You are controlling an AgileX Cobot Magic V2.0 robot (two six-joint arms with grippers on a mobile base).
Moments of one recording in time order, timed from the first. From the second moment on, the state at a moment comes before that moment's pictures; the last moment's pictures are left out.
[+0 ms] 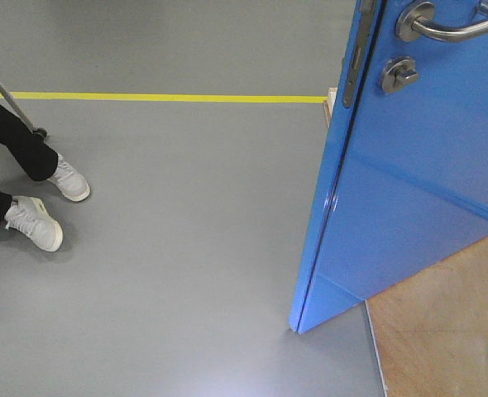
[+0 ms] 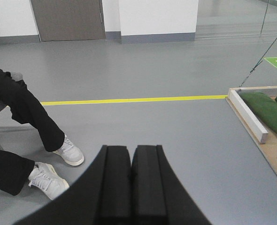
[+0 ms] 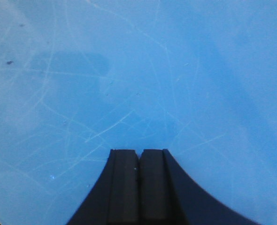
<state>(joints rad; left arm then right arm) 0.00 -0.01 0.03 0.07 0.28 -0.02 0.00 1.63 -1.78 0.62 0.29 0.05</state>
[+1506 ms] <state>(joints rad) 0.00 -0.01 0.03 0.07 0.28 -0.02 0.00 1.62 -1.78 0.62 0.31 0.05</state>
